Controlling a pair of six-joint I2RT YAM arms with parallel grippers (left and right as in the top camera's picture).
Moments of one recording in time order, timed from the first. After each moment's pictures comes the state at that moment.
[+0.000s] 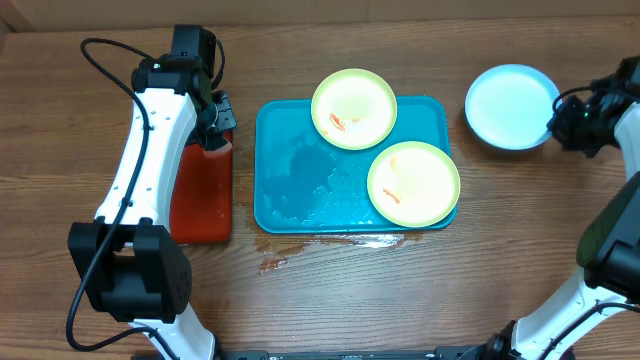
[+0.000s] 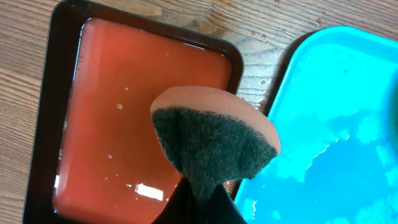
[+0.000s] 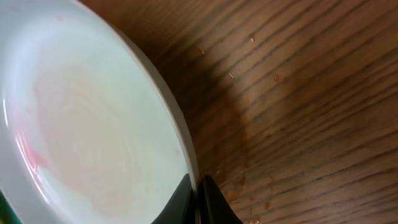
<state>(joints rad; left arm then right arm) -0.06 1.88 1.72 -1.15 -0.14 -0.39 -0.43 2.02 1.55 -0.78 -0.24 0.28</state>
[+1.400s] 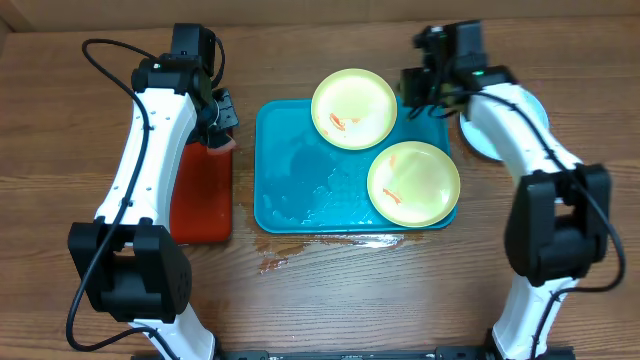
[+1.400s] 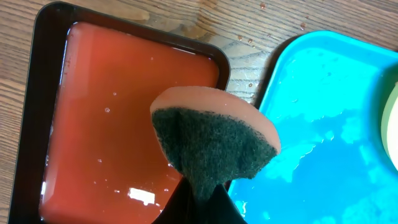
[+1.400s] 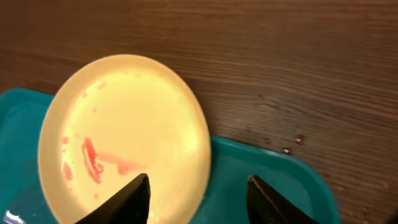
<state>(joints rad) -0.06 1.88 1.72 -1.13 -0.11 -0.39 0.18 2.06 1.62 -0.49 -0.21 0.04</state>
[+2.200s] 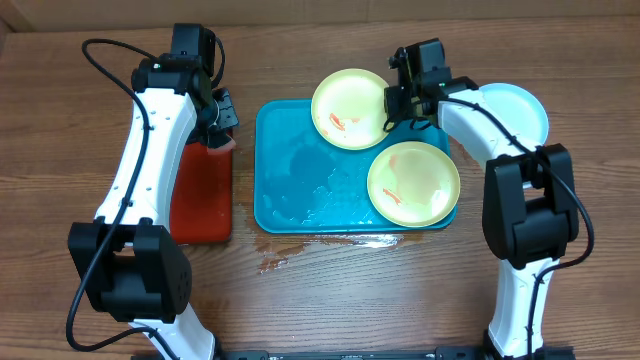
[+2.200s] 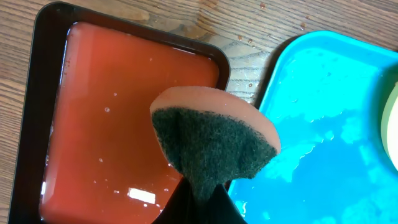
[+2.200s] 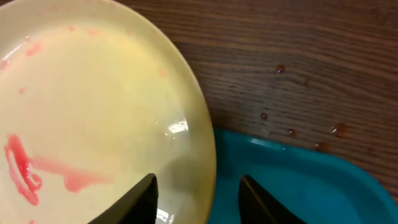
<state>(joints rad) -0.06 1.88 1.72 -1.13 -0.11 -0.39 0.25 2.19 1.62 -0.45 -0.09 0.07</state>
